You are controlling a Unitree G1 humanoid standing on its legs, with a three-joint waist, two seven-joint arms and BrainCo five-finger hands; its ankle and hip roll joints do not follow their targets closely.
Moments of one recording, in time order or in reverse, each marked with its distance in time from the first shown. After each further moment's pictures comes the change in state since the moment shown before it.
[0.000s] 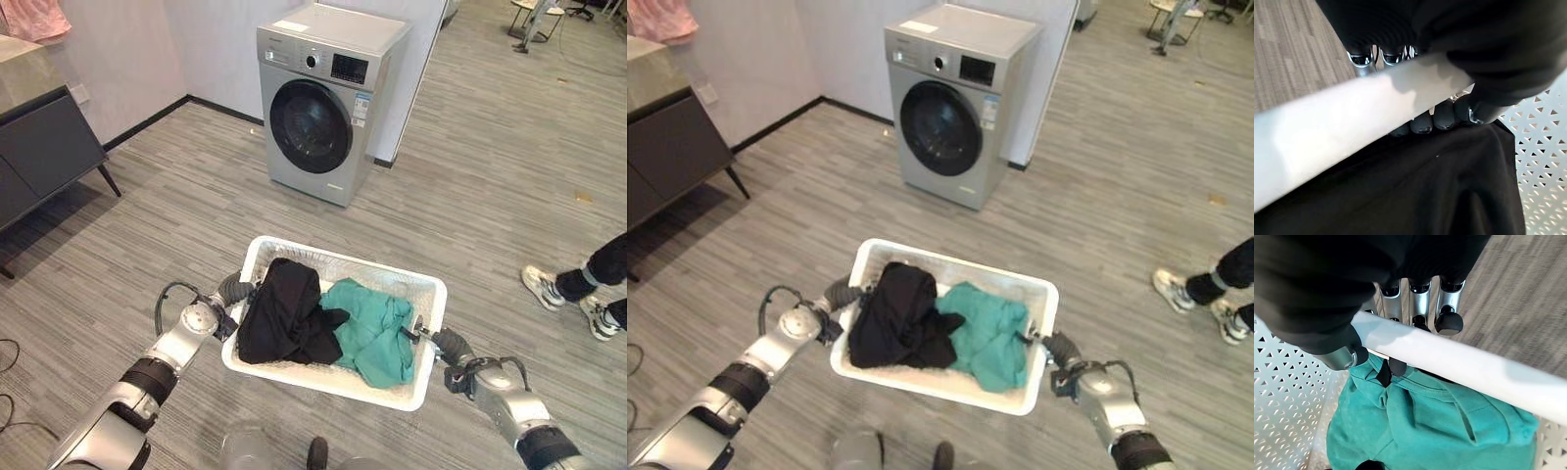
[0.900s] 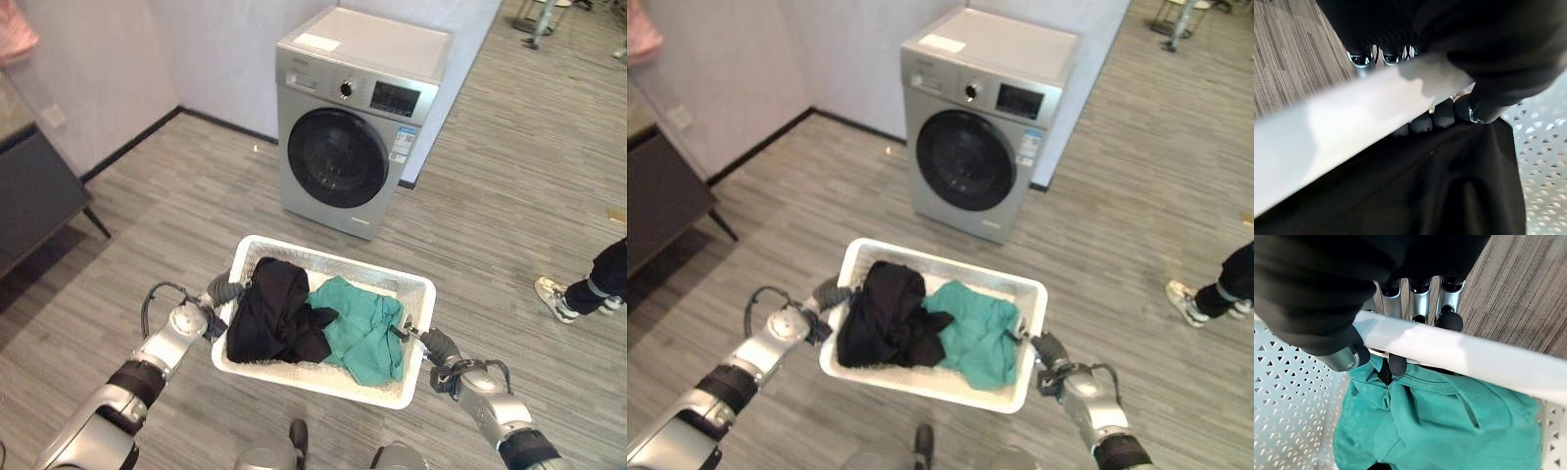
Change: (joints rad) left arm 0.042 0.047 -0.001 -0.012 -0.008 -0.015 -0.001; right arm 0.026 0.090 -0.032 0.017 -0.024 -0.028 -0.013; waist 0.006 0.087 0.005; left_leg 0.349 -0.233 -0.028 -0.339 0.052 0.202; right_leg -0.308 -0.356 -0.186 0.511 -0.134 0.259
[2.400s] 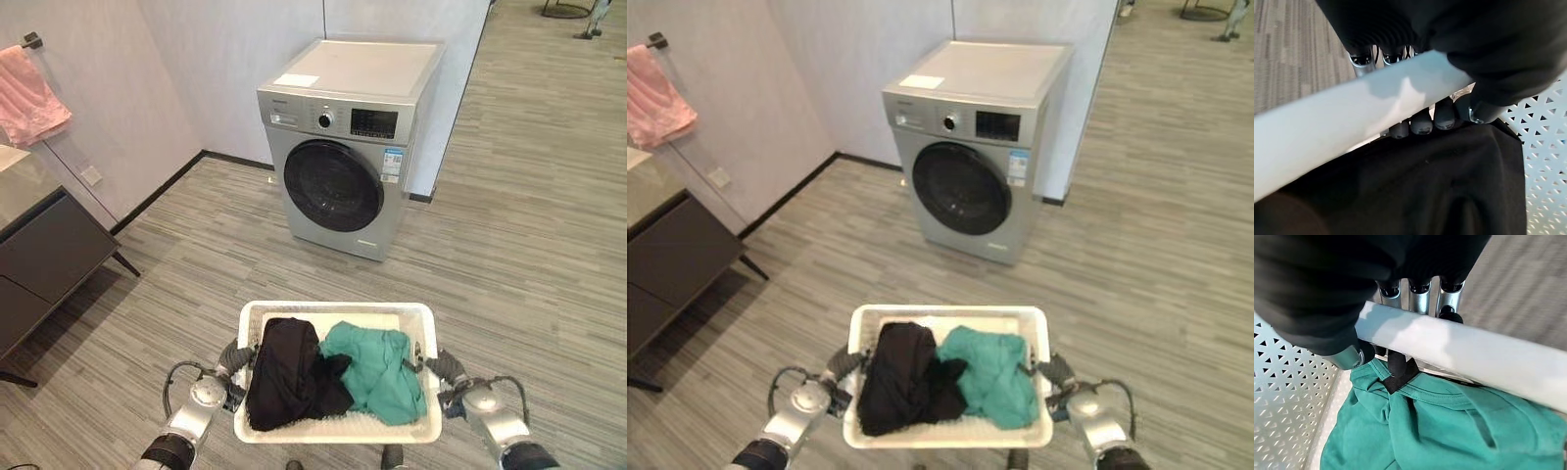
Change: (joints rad) left arm 0.314 -0.279 0.198 0.044 0.132 -0.040 0.081; right arm -0.014 -0.035 0.012 0.091 -0.322 -0.061 -0.056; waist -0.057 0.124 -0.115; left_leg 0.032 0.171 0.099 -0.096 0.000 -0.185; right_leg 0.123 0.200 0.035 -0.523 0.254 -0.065
